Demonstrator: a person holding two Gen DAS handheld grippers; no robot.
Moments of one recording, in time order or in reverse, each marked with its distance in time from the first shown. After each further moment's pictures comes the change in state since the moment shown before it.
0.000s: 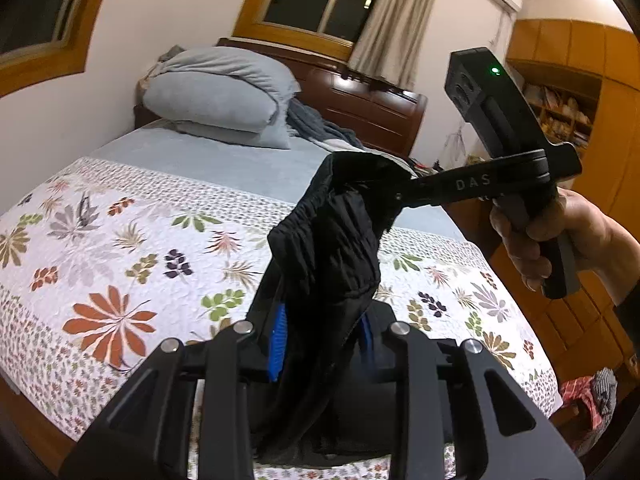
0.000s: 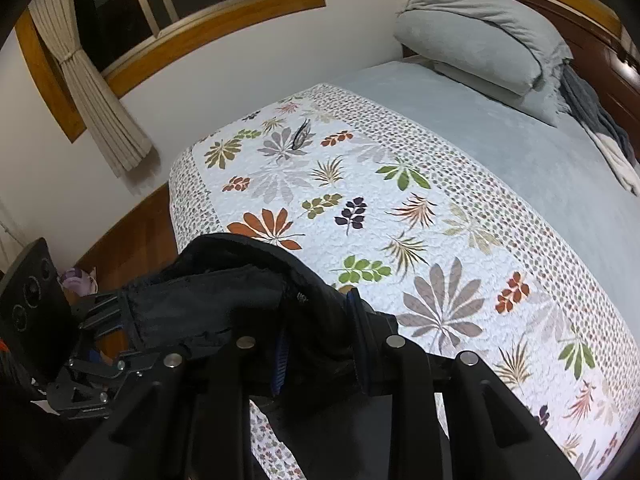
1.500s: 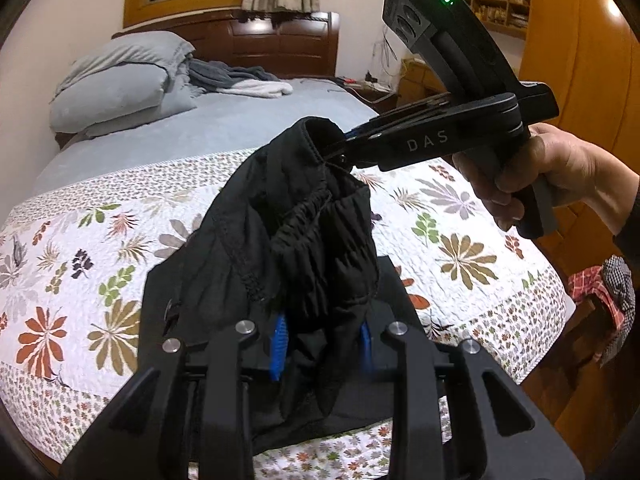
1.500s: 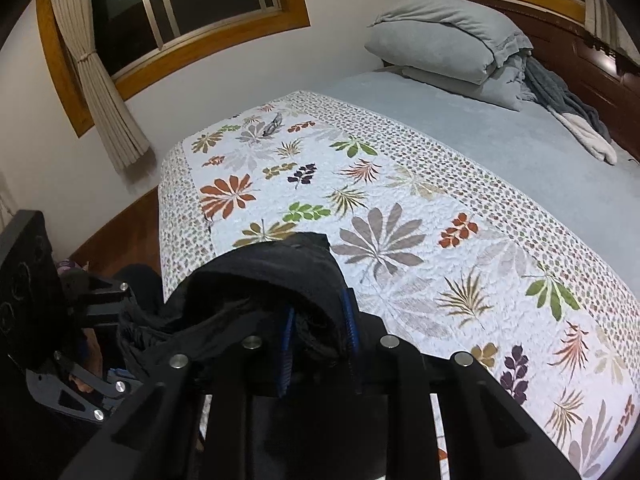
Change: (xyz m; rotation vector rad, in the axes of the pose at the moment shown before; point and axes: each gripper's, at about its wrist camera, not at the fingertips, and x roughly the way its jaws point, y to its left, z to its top) left arm 0.094 -0.163 -0.084 0.305 0.230 -0.100; right arm -0.046 -0.108 -0.173 -0.032 -0.110 -0.016
